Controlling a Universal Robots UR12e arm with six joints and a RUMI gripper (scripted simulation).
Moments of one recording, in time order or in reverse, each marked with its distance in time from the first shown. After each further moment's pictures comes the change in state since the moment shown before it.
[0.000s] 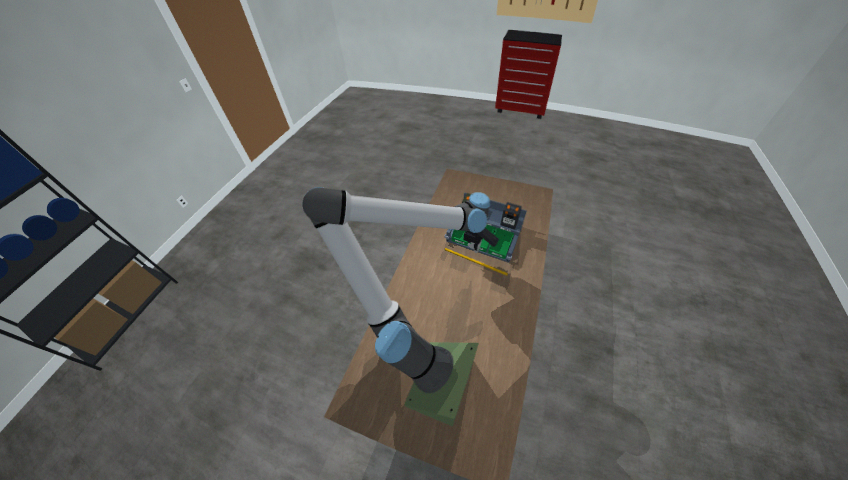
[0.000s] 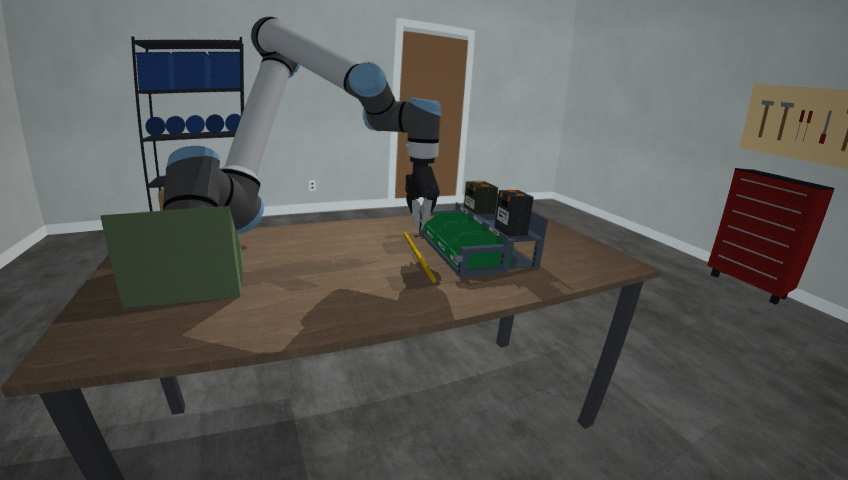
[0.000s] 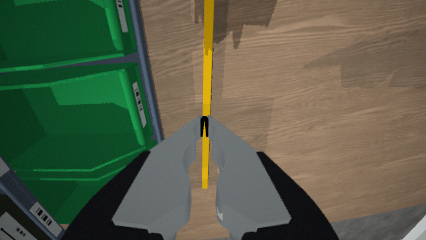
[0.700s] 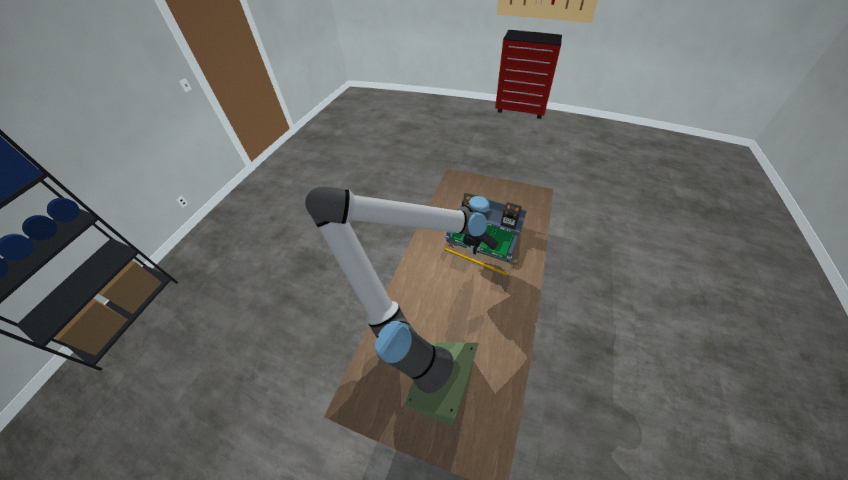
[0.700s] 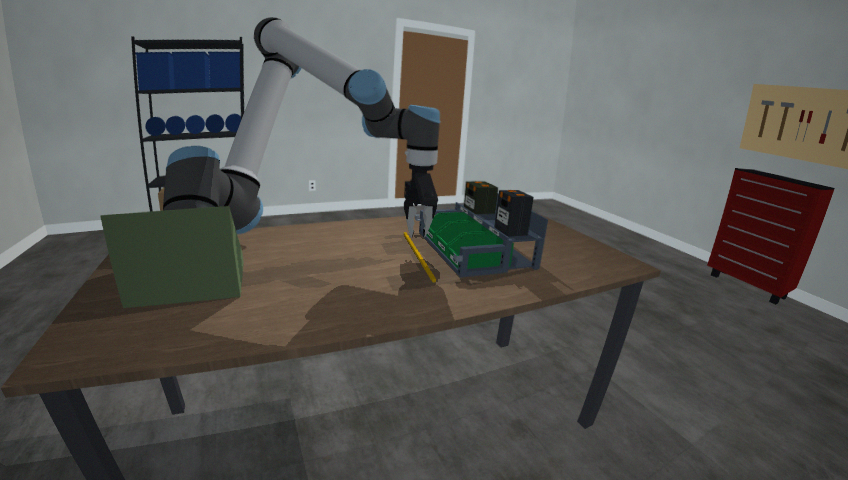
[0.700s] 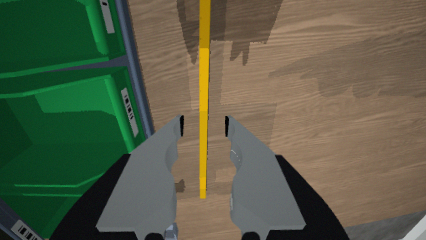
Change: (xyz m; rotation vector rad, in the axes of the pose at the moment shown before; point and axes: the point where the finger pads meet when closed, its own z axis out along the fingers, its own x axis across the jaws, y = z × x) arm 0.003 0.000 0.021 -0.003 0.005 0.003
